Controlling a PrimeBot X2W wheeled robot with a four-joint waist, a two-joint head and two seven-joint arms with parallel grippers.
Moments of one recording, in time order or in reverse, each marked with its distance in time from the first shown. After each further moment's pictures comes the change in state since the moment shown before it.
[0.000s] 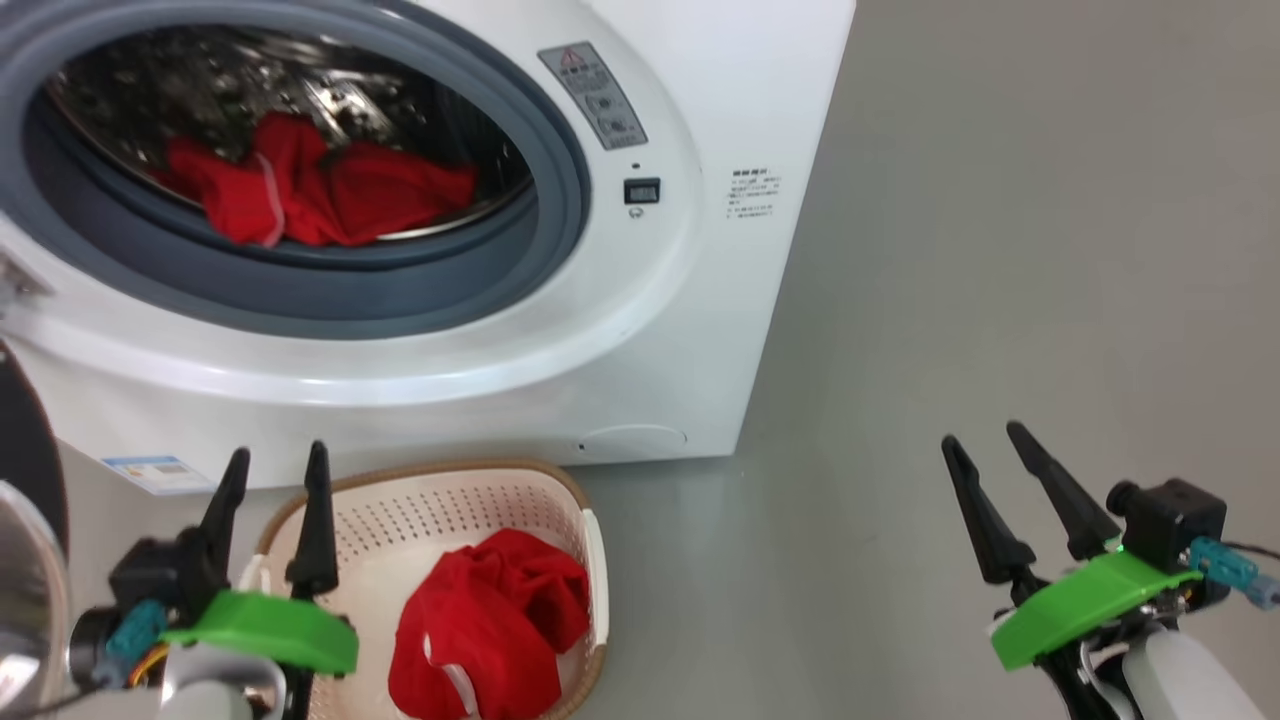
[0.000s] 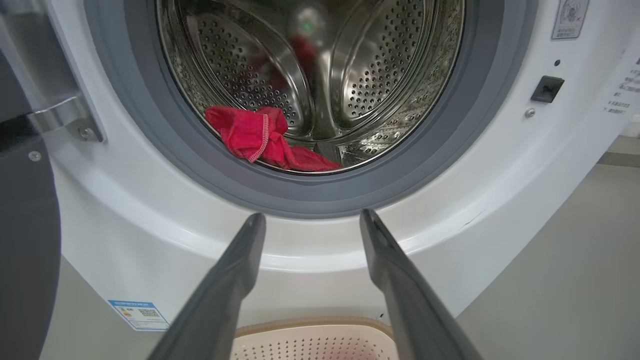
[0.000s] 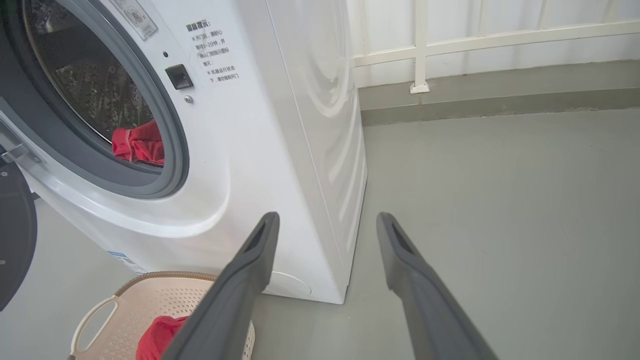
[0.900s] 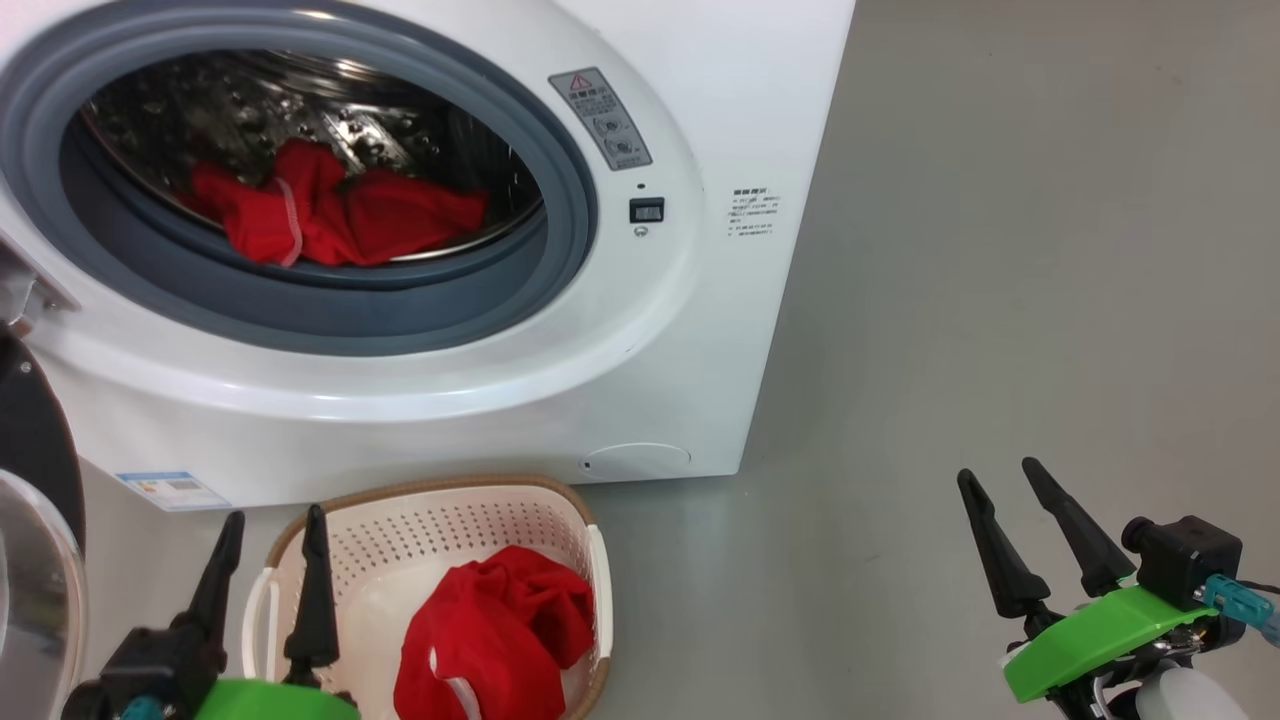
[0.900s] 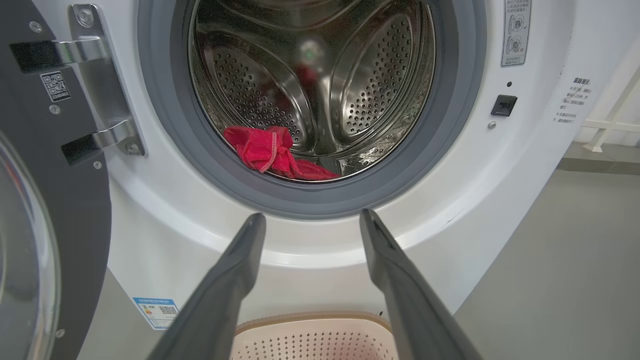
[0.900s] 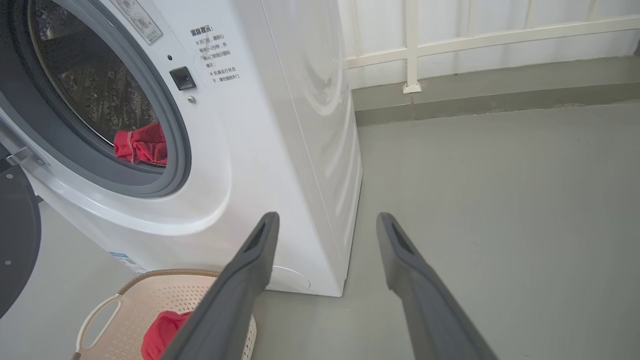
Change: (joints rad) left arm 0.230 -0.022 0.033 -0.258 0.034 0.010 0.000; right arm 0.085 0.005 -0.032 -0.027 0.000 0.000 0.000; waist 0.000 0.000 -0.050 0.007
